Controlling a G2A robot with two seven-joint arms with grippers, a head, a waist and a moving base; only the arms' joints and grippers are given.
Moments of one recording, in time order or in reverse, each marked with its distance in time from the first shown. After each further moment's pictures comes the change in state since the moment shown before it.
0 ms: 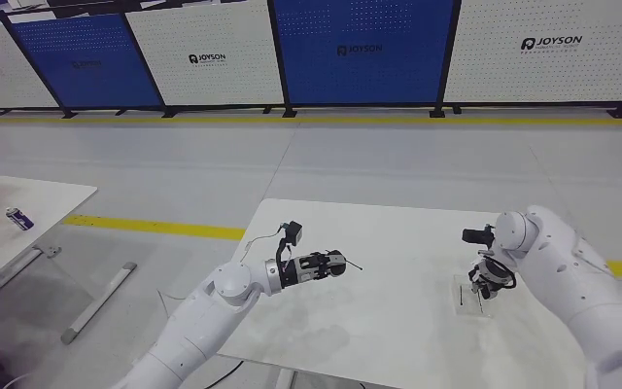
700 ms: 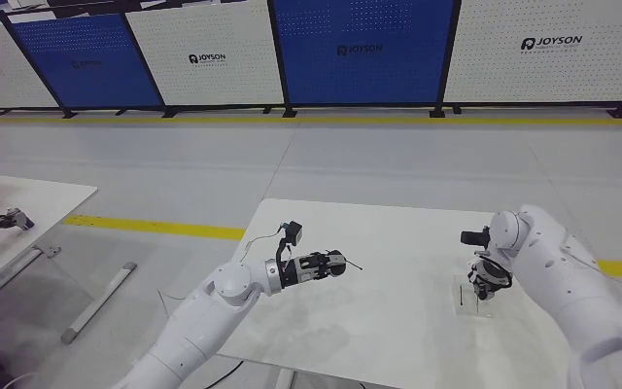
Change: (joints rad) left arm 0.000 0.000 0.000 0.000 0.000 0.000 0.000; right arm 0.022 -0.067 -0.006 0.119 -0.029 -0.026 0.000
